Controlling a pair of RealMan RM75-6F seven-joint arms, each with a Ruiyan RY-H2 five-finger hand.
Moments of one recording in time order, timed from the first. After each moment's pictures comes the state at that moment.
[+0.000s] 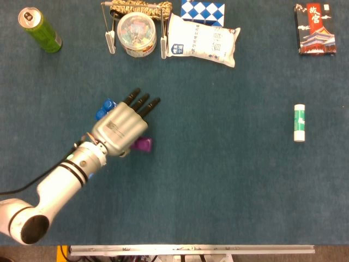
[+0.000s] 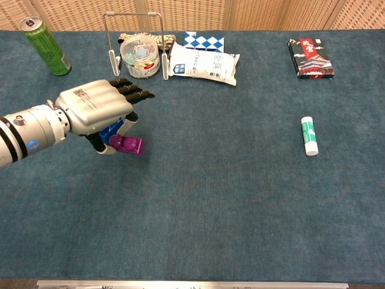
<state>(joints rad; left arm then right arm) -0.89 -1.27 0.11 -1.94 1.03 1.01 0.87 -0.08 -0.80 0.15 -1.87 -1.21 1.53 0.06</state>
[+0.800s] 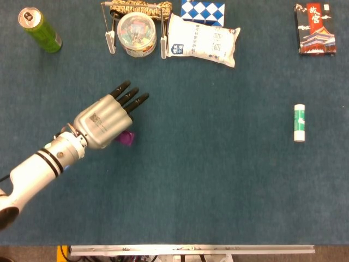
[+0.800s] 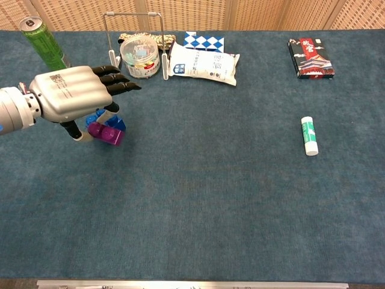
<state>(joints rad) -0.88 -1.14 0.14 -1.81 1.35 0.90 0.65 -0.04 -0.82 0.15 -1.86 -1.16 1.48 0.00</state>
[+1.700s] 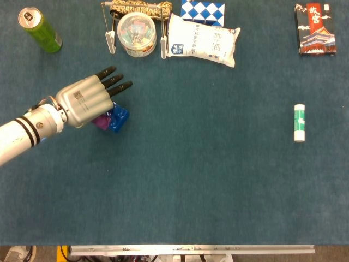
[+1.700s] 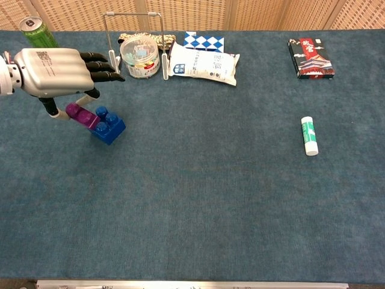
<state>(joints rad) -0.97 -1.05 0.15 -1.55 1.69 0.73 0.26 0.04 -0.89 0.16 -1.83 -1.03 1.39 -0.16</state>
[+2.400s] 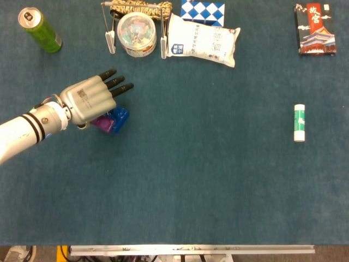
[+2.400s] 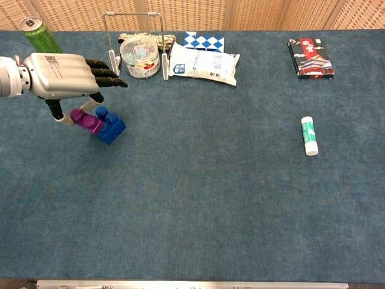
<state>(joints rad) -0.99 -1.09 0.14 -1.50 1.72 0.67 0.14 0.05 -0.89 0.16 -1.81 -1.01 1.38 -0.15</state>
